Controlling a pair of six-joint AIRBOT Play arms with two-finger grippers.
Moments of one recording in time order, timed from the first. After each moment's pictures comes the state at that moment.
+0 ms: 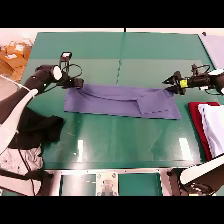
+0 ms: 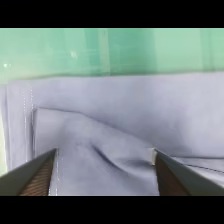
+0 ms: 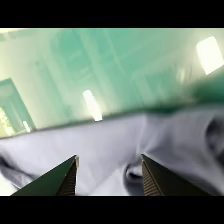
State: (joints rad) left arm -0.22 -1.63 1.36 1.47 -0.78 -1.63; right arm -0.40 -1.83 1.51 -0.74 1.21 1.49
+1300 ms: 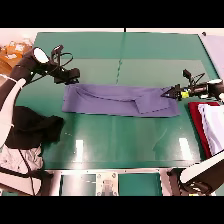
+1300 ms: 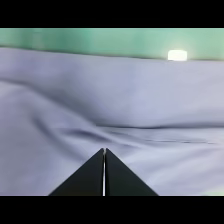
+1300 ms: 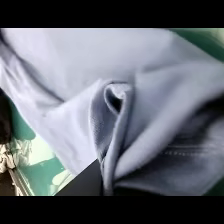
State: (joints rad) left arm -0.12 -1.65 1.53 1.08 -1.08 -1.57; right arm -0.46 -1.91 1.46 -0.64 1.53 0.93
